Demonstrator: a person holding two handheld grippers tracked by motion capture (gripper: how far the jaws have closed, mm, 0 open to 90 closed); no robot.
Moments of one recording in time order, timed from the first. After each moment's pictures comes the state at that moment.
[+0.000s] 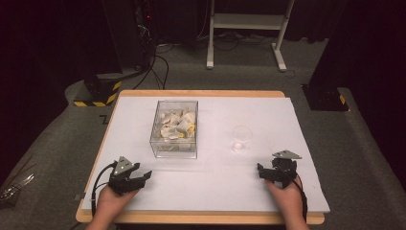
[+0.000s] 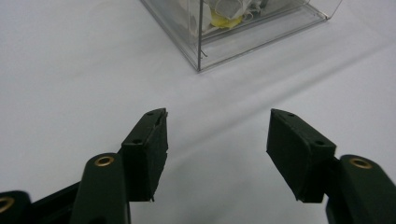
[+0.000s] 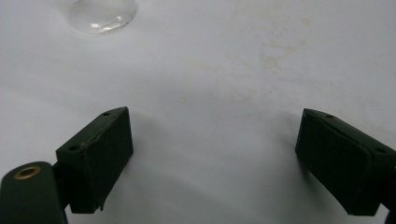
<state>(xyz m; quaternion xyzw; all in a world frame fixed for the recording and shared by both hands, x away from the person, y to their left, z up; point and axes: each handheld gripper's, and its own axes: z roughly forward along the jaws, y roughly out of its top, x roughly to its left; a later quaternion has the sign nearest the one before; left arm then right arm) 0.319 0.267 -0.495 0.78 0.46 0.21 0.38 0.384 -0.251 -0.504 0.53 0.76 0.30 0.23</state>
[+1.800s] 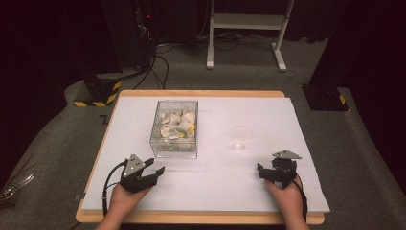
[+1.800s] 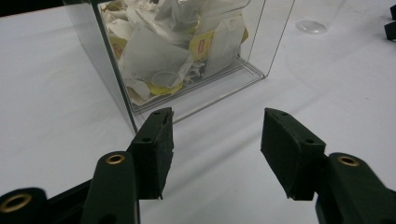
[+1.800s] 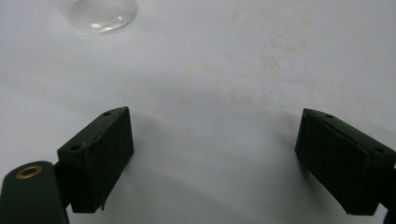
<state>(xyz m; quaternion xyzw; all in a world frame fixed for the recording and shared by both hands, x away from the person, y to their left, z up) 0.318 0.228 -0.475 0.76 0.41 0.23 0.44 0.384 -0.251 -0.504 0.53 0.76 0.30 0.23</state>
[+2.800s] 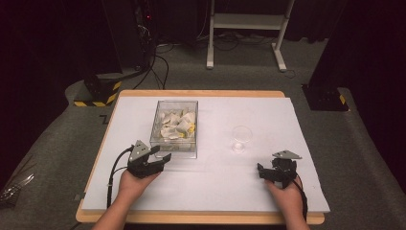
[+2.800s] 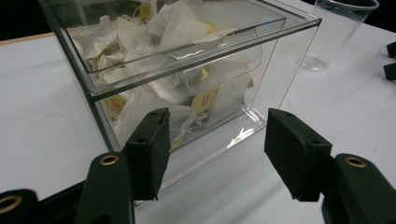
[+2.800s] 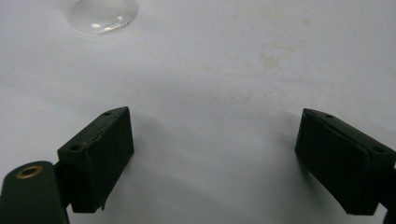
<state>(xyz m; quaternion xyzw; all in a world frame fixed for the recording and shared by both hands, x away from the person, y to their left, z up) 0.357 0.215 -0.462 0.75 0.41 0.22 0.48 0.384 -0.251 -0.504 0.53 0.76 0.30 0.23</state>
